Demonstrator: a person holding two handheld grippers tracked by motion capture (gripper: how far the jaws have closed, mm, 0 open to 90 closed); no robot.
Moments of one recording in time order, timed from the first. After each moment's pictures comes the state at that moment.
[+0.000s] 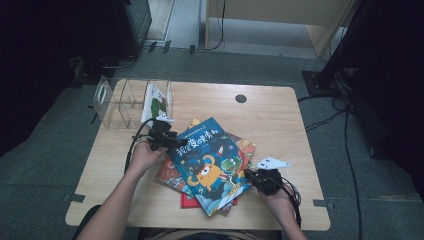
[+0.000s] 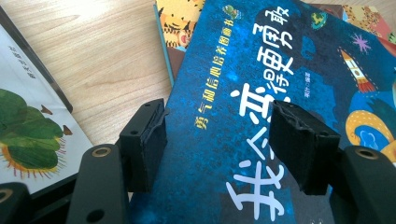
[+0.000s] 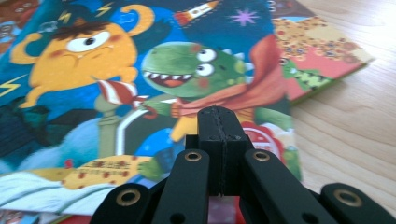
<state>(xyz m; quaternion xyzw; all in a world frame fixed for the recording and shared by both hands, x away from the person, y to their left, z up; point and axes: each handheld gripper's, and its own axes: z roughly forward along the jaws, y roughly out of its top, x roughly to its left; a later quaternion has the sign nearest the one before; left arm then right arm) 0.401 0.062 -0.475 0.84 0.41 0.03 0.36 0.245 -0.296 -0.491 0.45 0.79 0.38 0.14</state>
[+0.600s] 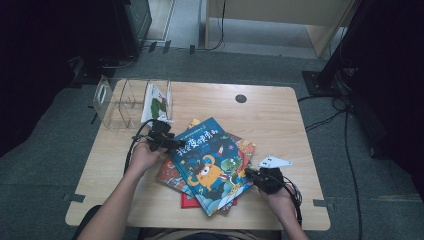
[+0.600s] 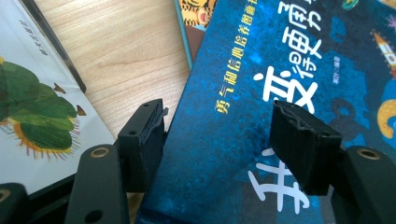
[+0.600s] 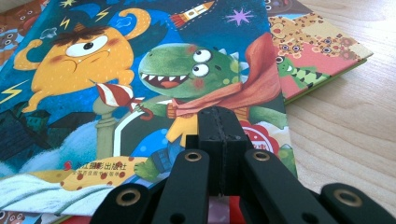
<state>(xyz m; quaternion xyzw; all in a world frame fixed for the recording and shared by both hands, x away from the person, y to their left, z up) 0.403 0.064 -0.481 0.84 0.43 0.03 0.33 0.248 -0.301 -0.492 0.45 0.79 0.40 0.13</state>
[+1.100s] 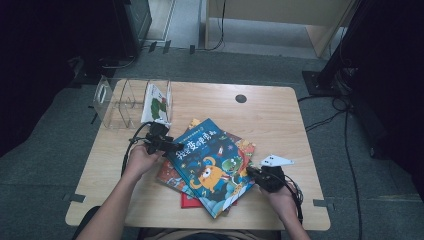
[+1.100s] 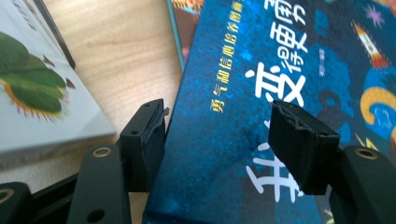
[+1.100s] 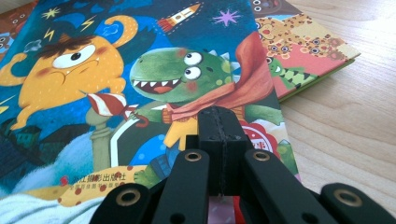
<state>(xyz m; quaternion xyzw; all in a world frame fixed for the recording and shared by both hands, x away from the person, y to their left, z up) 0.389 0.070 -0.478 0.84 0.42 0.02 0.33 0.252 -0.307 -0.493 0.46 0.78 0.40 0.13</state>
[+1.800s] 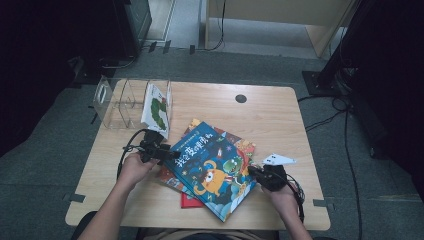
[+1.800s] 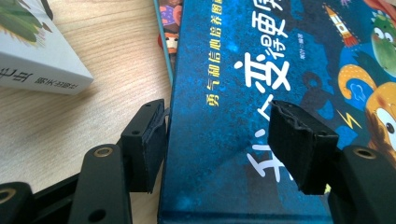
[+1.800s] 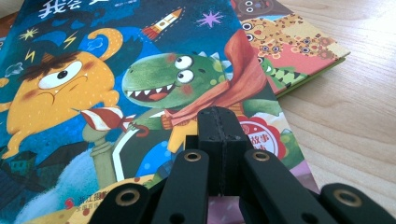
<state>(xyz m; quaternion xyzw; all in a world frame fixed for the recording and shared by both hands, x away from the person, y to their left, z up) 0.364 0.086 -0.474 0.84 0.43 -0.01 0.34 0.254 -0.312 -0.492 0.47 0.78 0.40 0.12</state>
